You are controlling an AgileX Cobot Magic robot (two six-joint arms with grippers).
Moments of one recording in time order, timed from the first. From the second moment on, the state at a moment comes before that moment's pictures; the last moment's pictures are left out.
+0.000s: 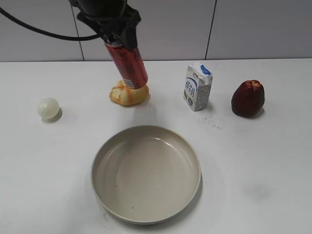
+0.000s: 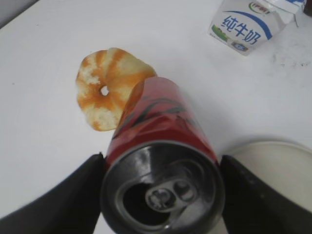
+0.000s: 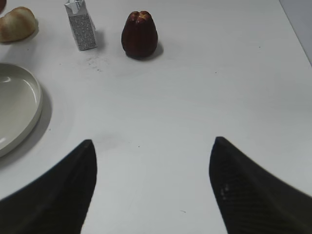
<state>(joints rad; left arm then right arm) -0.55 2.02 -2.01 -0.10 1.22 0.23 0.11 -0.01 -0.49 0.00 1.05 0.05</state>
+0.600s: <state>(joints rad) -0.61 2.20 -2.05 -0.10 1.23 0.23 0.11 -0.01 -0.49 0.00 1.05 0.05</state>
